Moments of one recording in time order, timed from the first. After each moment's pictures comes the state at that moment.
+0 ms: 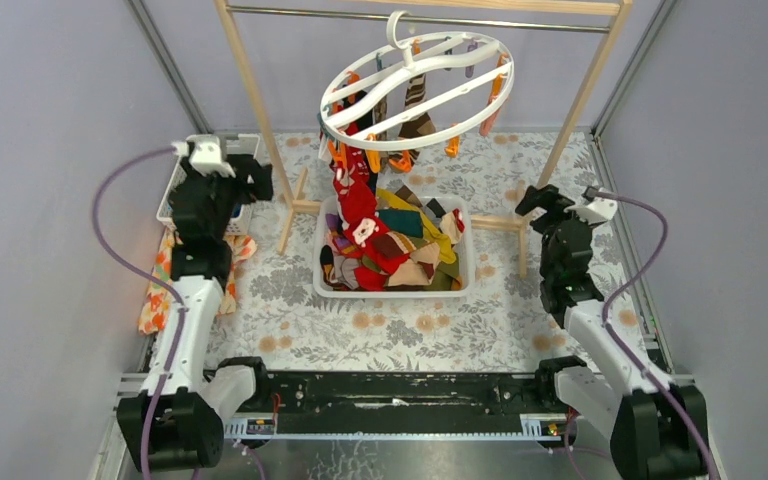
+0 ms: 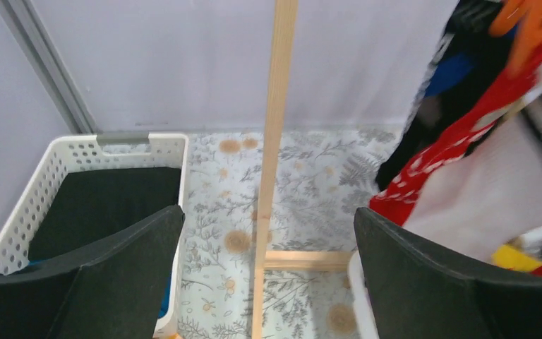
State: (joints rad) left arm 0.09 1.02 0.73 0.29 0.20 -0.06; right arm 0.16 1.03 0.44 0.51 0.43 0.37
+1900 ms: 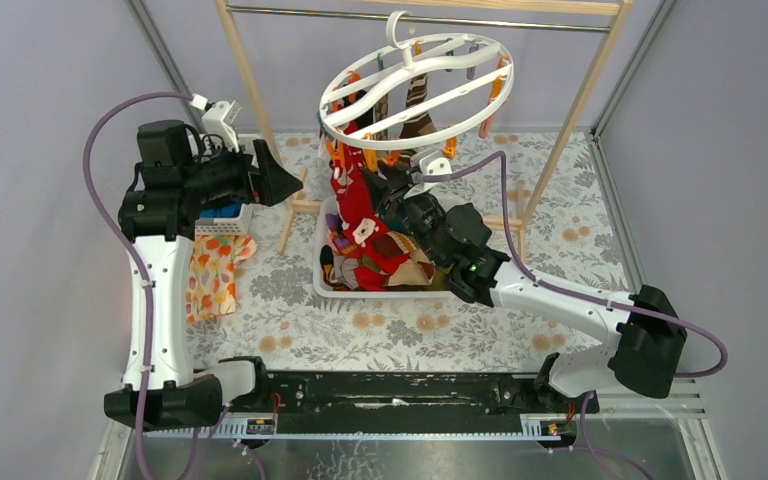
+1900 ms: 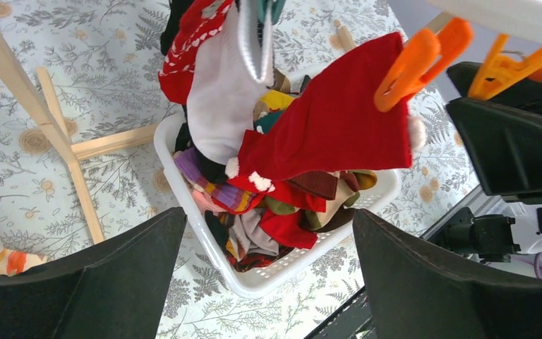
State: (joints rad) left arm 0.11 1.19 1.55 -0.88 0.76 -0.06; right arm 1.00 1.38 1.03 0.68 0.35 -0.02
